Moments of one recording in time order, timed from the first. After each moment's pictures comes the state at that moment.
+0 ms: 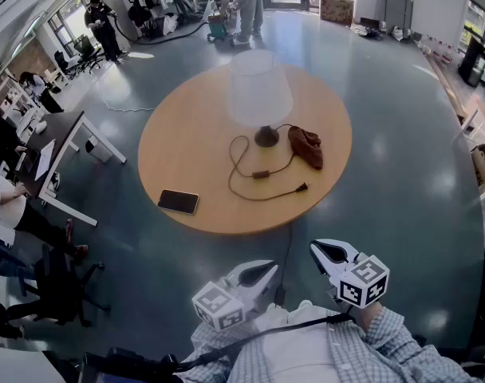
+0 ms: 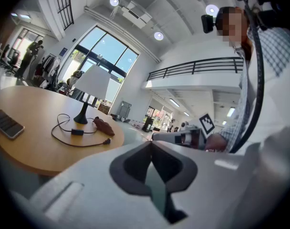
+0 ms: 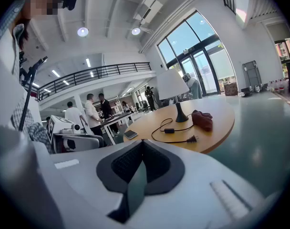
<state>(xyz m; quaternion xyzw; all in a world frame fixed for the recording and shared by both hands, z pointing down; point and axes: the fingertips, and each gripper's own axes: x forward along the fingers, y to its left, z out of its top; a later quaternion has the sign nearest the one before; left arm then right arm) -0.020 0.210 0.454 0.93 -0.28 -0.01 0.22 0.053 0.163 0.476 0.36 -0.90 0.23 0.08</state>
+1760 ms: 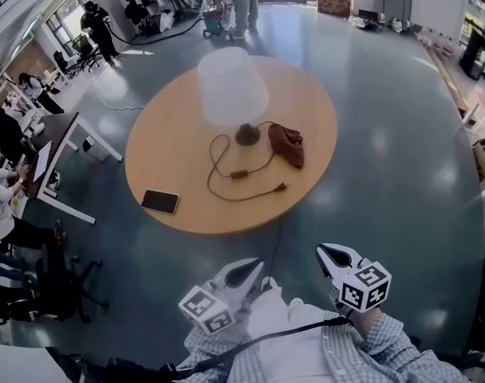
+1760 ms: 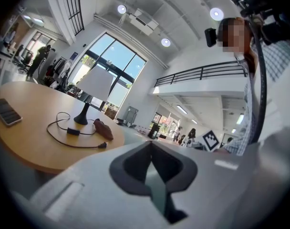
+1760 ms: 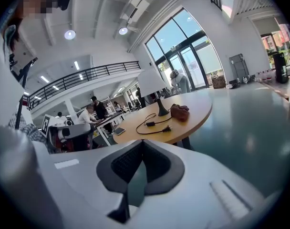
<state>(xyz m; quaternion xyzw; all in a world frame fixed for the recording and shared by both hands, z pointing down) 0.016 0.191 0.438 0.91 -0.34 -0.04 0.23 0.138 0.160 0.508 0.40 -0.87 0.28 0.08</state>
